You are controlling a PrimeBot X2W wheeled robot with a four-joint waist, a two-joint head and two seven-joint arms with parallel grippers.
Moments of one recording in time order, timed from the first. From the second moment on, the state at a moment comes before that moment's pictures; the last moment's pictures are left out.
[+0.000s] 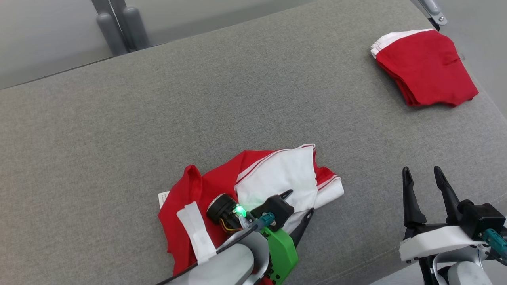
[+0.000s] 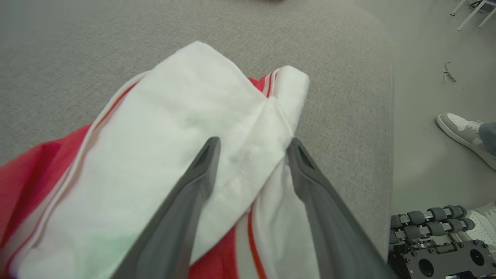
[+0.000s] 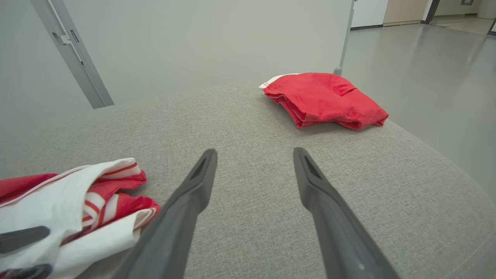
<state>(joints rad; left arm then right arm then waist) -0.61 0.05 -1.21 0.66 -0.61 0.06 -0.15 -0.01 -0.05 -0.08 0.14 0.16 0.13 -0.26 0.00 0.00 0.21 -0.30</state>
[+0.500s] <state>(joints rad) -0.64 0.05 -1.21 0.64 -0.68 0.07 -0.16 -0.01 -0.05 -0.08 0.14 0.16 0.13 -0.26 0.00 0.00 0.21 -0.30</state>
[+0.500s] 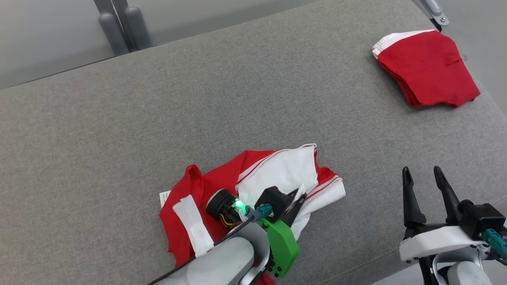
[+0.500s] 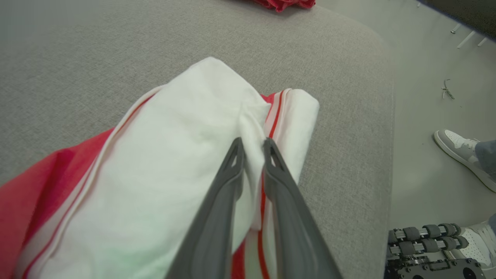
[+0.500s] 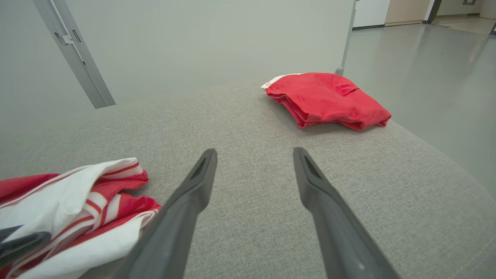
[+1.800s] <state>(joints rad) -0.61 0.13 -1.17 0.27 -1.15 0.09 -0.19 0.00 -0.05 -0.09 0.16 0.16 0.13 -0.26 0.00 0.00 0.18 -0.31</state>
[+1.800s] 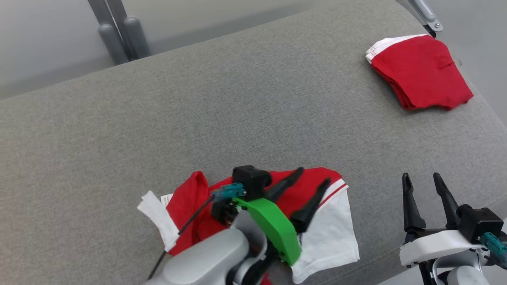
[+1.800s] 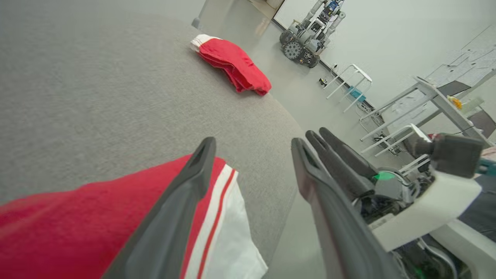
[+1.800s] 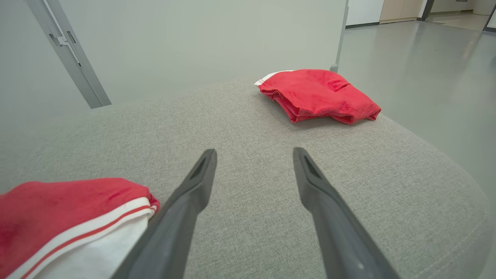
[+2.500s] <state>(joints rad) -0.79 0.21 -1.27 0.70 -0.97 -0.03 0.21 -0.01 -0.06 -0.05 0.16 0.16 0.13 -0.26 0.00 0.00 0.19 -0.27</state>
